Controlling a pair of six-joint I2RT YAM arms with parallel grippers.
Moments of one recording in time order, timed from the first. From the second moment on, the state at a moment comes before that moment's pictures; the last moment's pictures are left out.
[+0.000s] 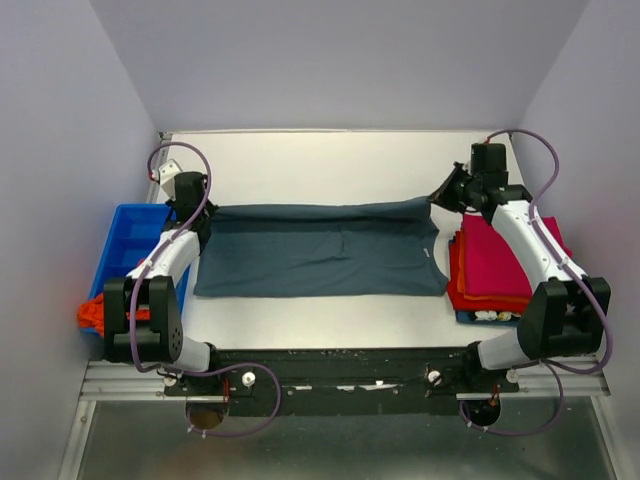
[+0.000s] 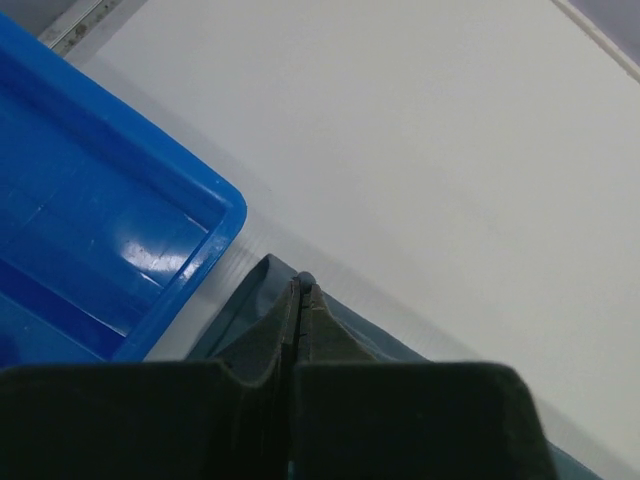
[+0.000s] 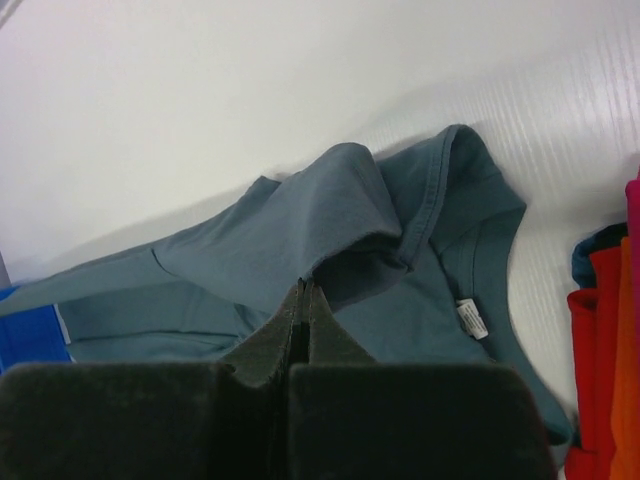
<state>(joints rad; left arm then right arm) 0.02 1.44 0.85 0.05 -0.33 -0.55 0.07 1.47 1.21 -0.49 -0.17 0.59</state>
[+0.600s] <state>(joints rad) 0.02 1.44 0.75 -0.04 -0.35 -0.65 0.07 1.34 0.91 -0.43 -0.15 0.65</state>
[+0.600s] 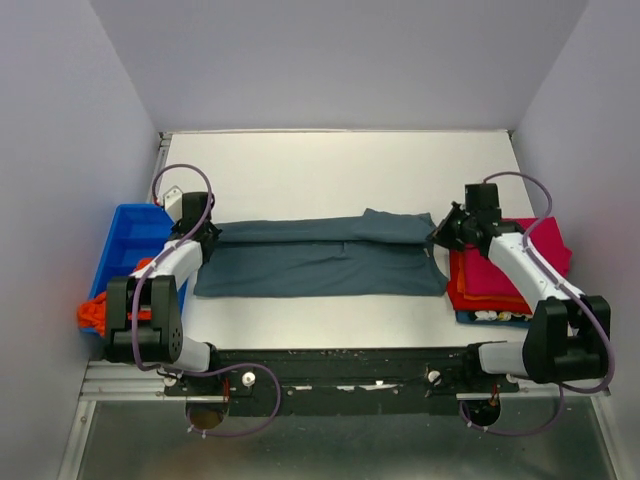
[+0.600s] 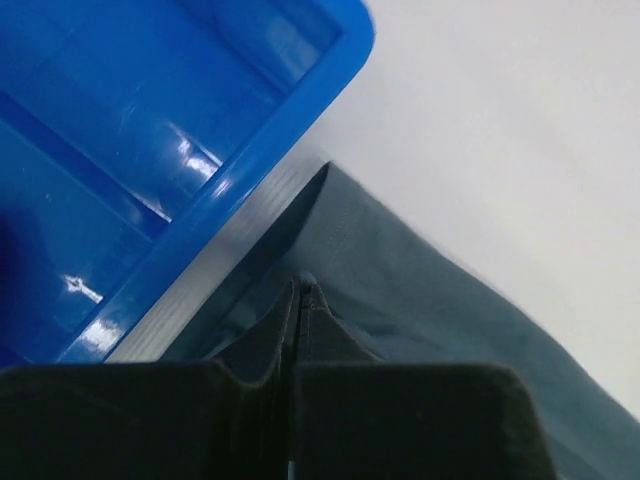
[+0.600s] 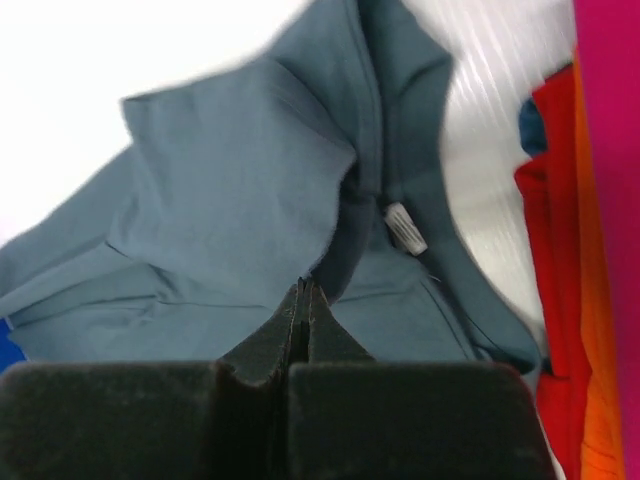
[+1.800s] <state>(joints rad) -0.09 1.59 0.91 -0.21 -0.37 -0.71 0.46 1.63 1.09 -0.30 -0.09 0.60</state>
